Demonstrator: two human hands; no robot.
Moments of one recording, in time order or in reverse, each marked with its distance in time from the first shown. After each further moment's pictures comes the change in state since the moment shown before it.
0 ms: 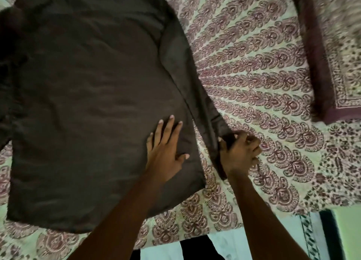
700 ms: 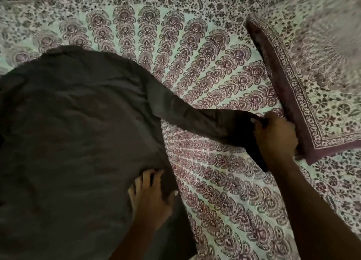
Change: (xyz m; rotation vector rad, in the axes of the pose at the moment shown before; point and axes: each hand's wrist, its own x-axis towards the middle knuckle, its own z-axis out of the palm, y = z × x) left_hand 0.062 0.019 -0.031 0.098 0.065 -0.154; right_hand 0.173 -0.056 -0.166 0.030 0.279 -0.149
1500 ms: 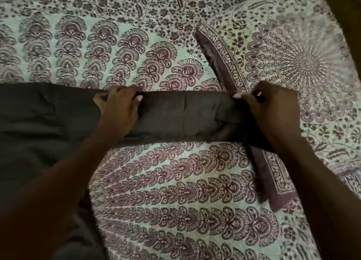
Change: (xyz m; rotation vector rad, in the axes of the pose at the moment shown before) left_hand 0.333 0.185 -0.081 -0.116 0.336 0.407; right_hand 0.219 0.062 -0.033 0.077 0.139 -0.288
